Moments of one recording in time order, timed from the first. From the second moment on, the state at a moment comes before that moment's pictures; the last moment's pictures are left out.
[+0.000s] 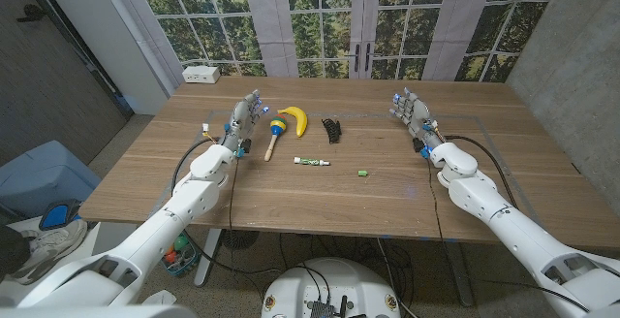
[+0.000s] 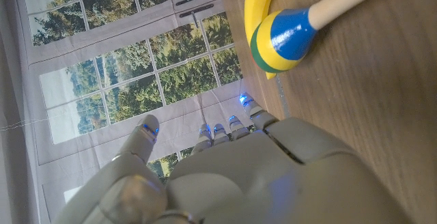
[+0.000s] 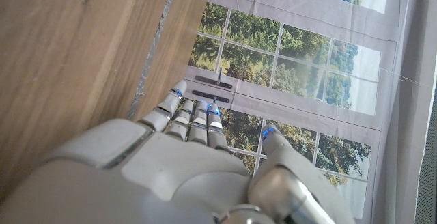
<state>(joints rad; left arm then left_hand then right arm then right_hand) 0.81 0.49 0.39 -1.25 -0.60 -0.33 -0.02 0.07 0.09 0.68 -0.06 0.19 -0.08 -0.03 0.17 0.17 -0.12 -0.08 0.18 0.17 -0.09 -0.04 0.17 0.17 0.06 -0.02 0.26 0.18 -0.80 -0.50 -0.39 -1.25 0.64 0.28 0.06 0.20 0.15 0.41 0.07 0.19 0.22 0.05 0.19 0.17 0.18 0.02 0.20 0.21 0.05 -0.04 0.23 0.36 0.19 -0.04 0.46 0.17</state>
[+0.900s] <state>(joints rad) 0.77 0.54 0.44 -1.26 -0.34 -0.38 0.12 0.09 0.10 0.67 -0.12 0.18 0.01 -0.05 0.20 0.17 -0.04 -0.08 0.20 0.17 -0.02 -0.03 0.18 0.17 0.12 0.00 0.26 0.18 -0.85 -0.53 -0.37 -1.31 0.62 0.33 0.04 0.21 0.15 0.41 0.07 0.19 0.22 0.05 0.19 0.17 0.18 0.02 0.20 0.21 0.05 -0.04 0.23 0.35 0.19 -0.04 0.46 0.17</state>
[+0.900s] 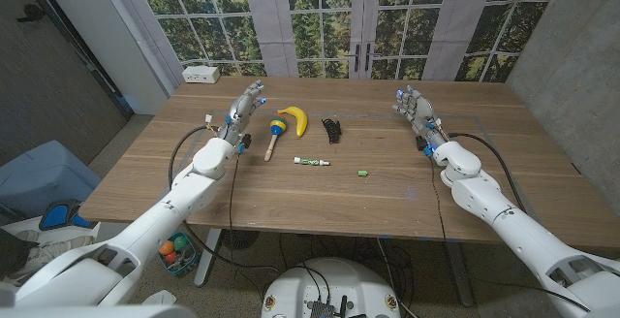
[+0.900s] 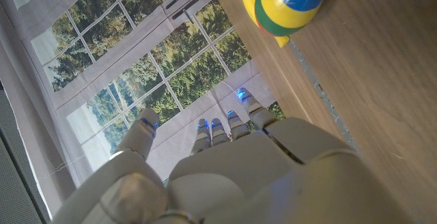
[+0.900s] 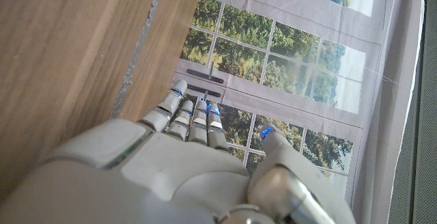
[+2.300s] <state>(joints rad) 0.80 0.78 0.51 -1.60 0.21 -0.20 0.24 0.13 0.10 0.67 -0.16 0.18 0.09 -0.08 0.20 0.17 0.04 -0.10 0.21 0.17 0.03 -0.04 0.19 0.17 0.16 0.03 0.24 0.17 -0.95 -0.56 -0.33 -1.39 0.60 0.39 -0.01 0.24 0.16 0.43 0.03 0.19 0.24 0.06 0.19 0.17 0.20 0.02 0.21 0.21 0.08 -0.03 0.24 0.34 0.23 -0.04 0.44 0.17</state>
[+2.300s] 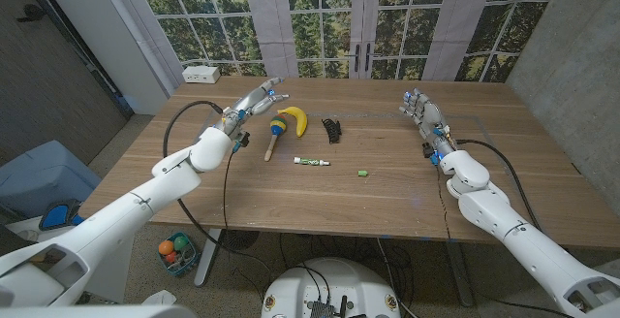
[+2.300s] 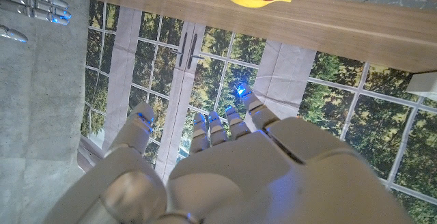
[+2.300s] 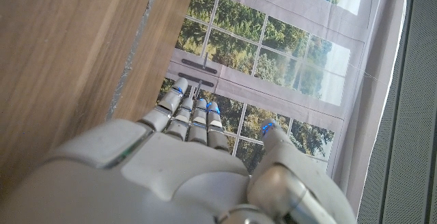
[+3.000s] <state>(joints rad) 0.81 0.87 0.54 -1.75 0.44 -0.09 0.17 0.17 0.09 0.67 -0.18 0.18 0.11 -0.09 0.20 0.18 0.06 -0.11 0.21 0.18 0.03 -0.04 0.18 0.17 0.17 0.03 0.24 0.18 -1.00 -0.57 -0.31 -1.43 0.61 0.42 -0.03 0.24 0.16 0.42 0.02 0.19 0.24 0.06 0.19 0.17 0.20 0.02 0.21 0.21 0.08 -0.03 0.24 0.34 0.23 -0.04 0.43 0.16</state>
